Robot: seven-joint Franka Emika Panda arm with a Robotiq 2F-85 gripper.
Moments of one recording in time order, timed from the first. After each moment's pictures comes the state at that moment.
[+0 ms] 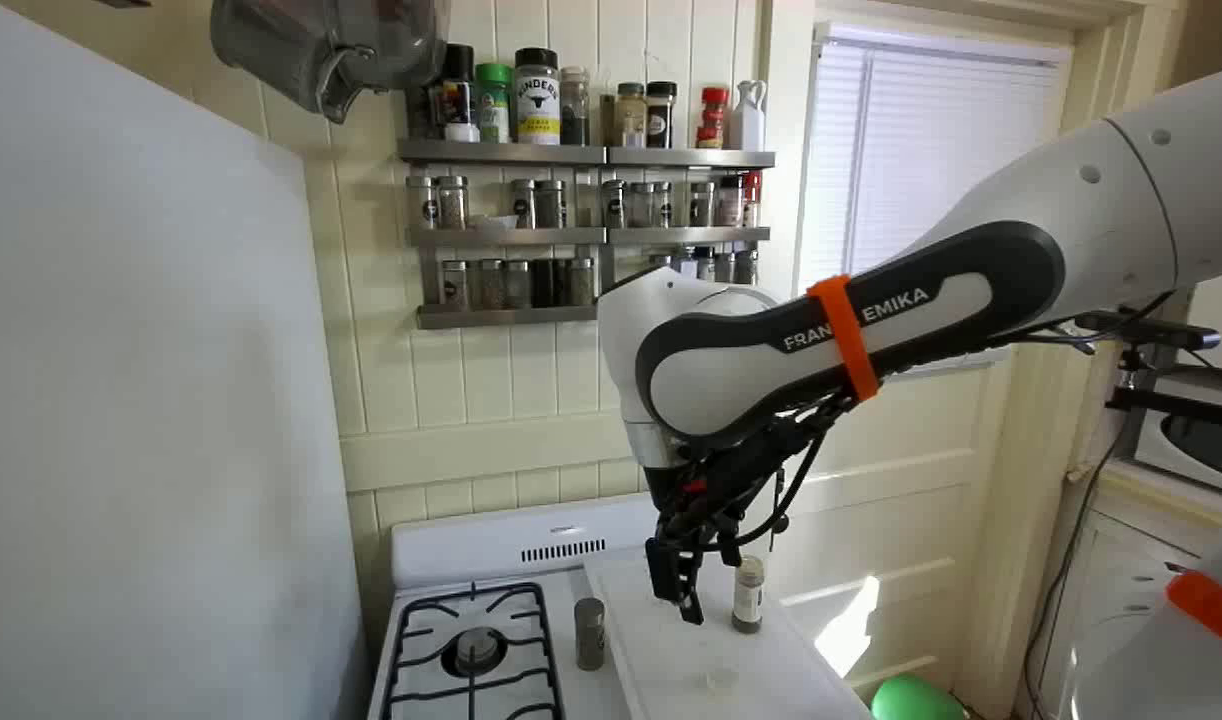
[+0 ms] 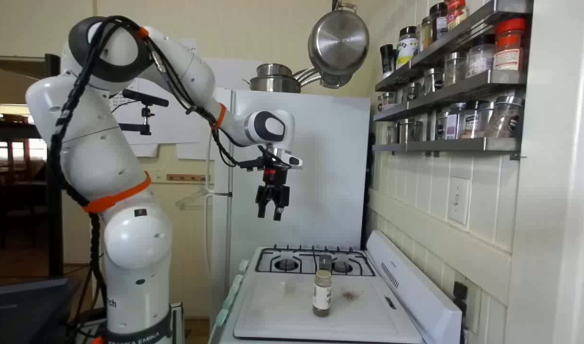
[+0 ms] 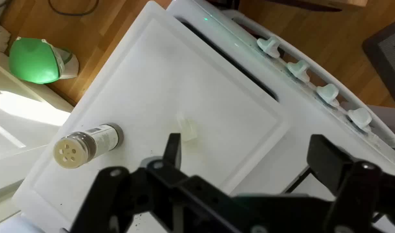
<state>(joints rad) 0.14 -0.44 0.27 -2.43 -0.01 1.76 0.14</state>
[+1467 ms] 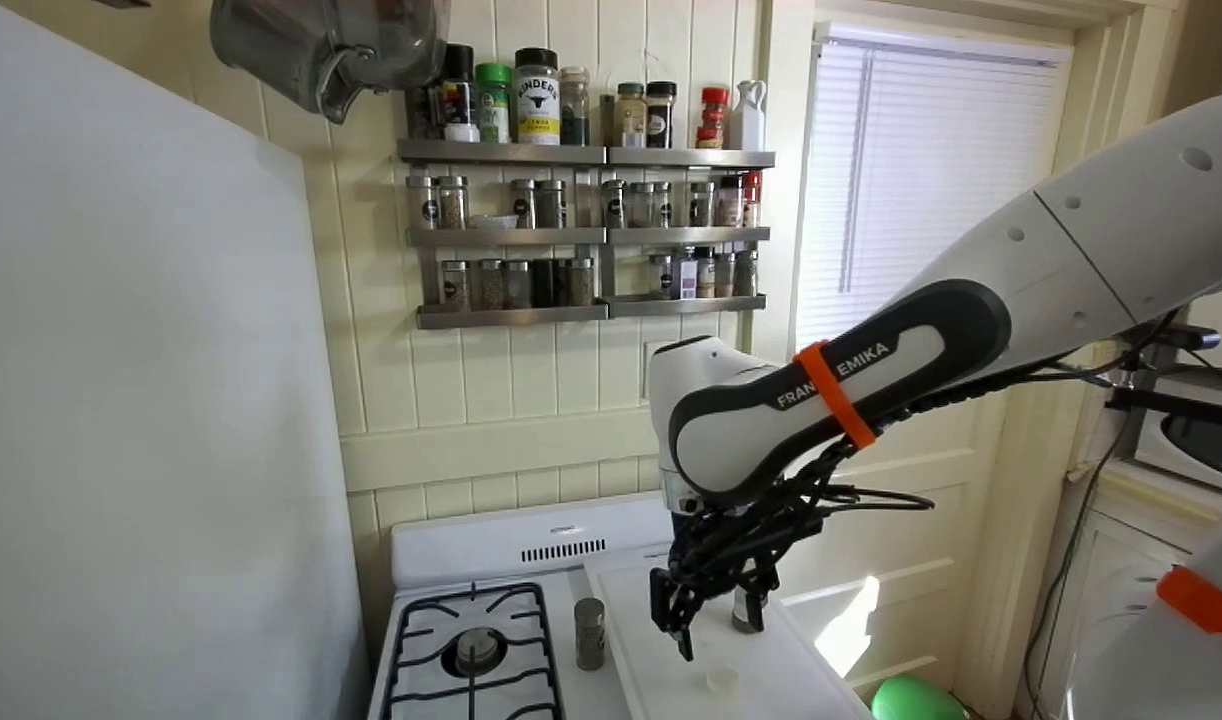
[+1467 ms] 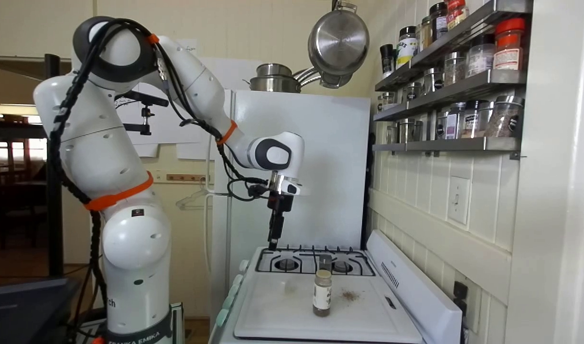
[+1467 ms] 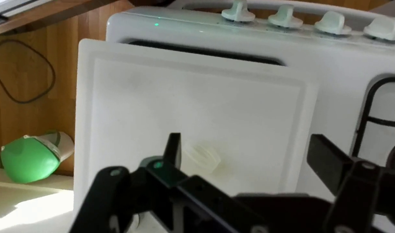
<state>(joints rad) 0.09 -0.41 0.20 -2.63 0.10 2.04 0.52</state>
